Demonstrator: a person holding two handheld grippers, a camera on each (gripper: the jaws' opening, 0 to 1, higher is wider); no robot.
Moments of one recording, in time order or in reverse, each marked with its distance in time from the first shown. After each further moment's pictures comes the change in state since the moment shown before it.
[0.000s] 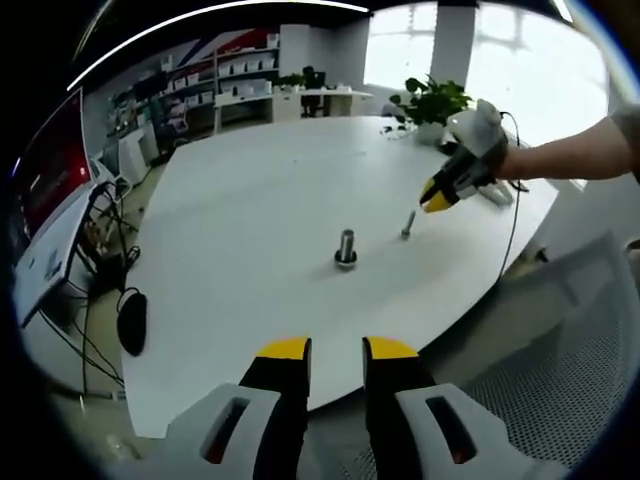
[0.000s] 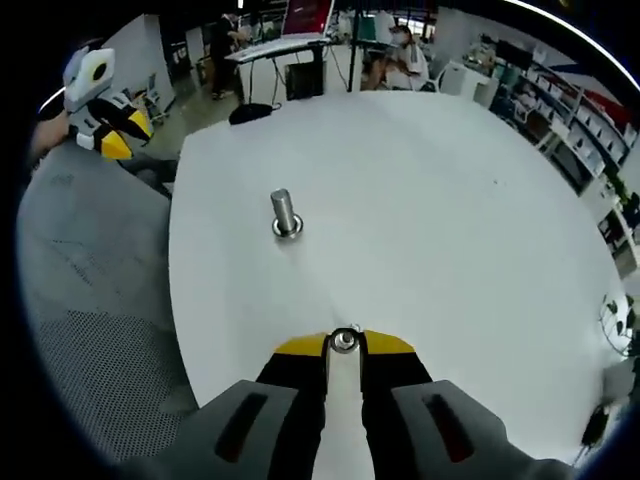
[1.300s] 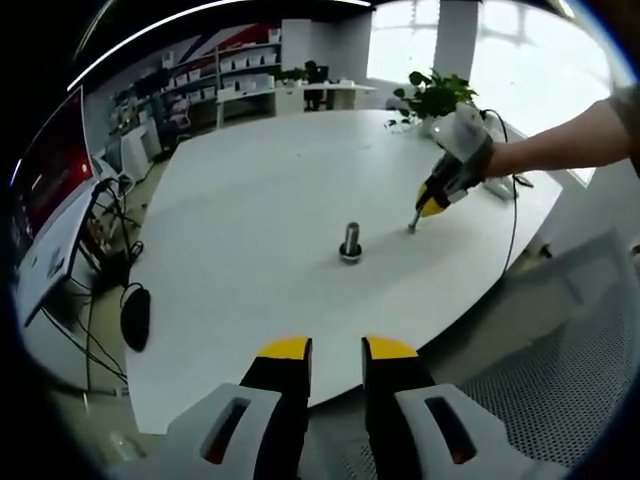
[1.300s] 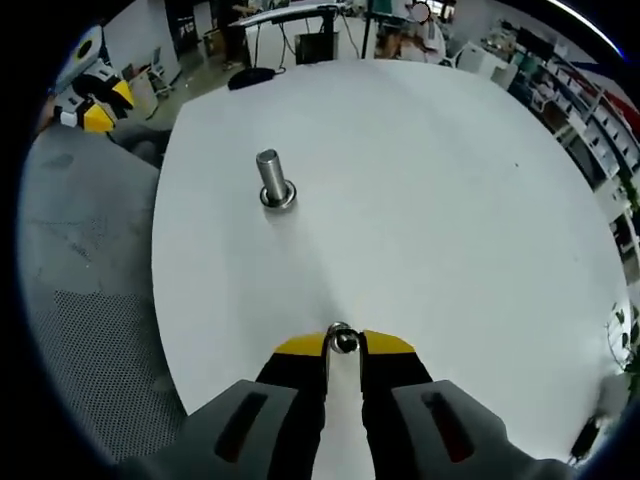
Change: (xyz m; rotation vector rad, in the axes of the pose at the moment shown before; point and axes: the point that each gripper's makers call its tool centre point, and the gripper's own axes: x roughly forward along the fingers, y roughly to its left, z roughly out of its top) left arm 0.000 0.004 -0.005 -0.002 0.022 0.018; right arm 0.030 -0.005 -0.019 -0.024 0.130 0.031
